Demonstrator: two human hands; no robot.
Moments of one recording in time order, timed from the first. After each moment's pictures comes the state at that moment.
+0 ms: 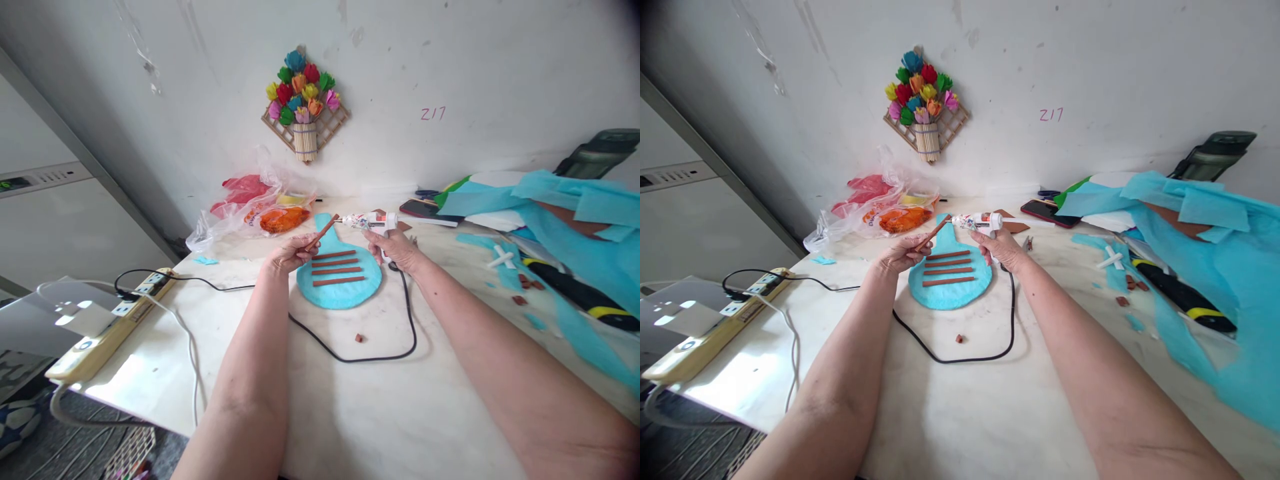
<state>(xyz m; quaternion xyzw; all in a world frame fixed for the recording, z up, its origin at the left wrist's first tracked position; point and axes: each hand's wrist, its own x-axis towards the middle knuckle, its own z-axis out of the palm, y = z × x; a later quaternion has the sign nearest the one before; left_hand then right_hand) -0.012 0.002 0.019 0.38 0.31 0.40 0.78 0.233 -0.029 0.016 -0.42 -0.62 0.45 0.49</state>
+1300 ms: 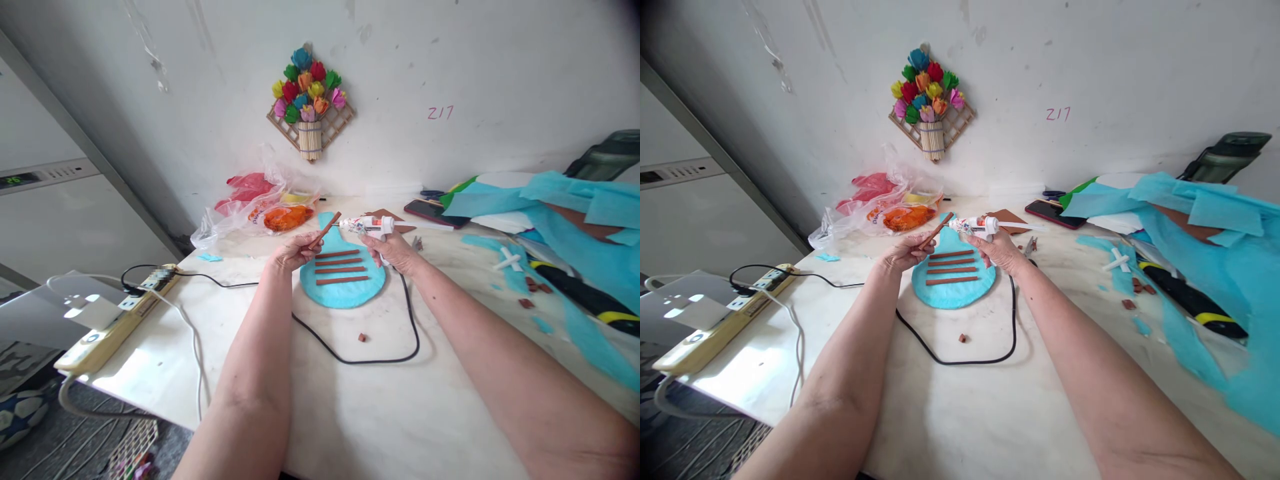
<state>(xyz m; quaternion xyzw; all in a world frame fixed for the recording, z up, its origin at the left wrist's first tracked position) -0.013 0.004 0.017 0.39 0.24 0.39 0.80 0.227 -0.024 0.005 -0.42 -0.66 0.40 0.47</state>
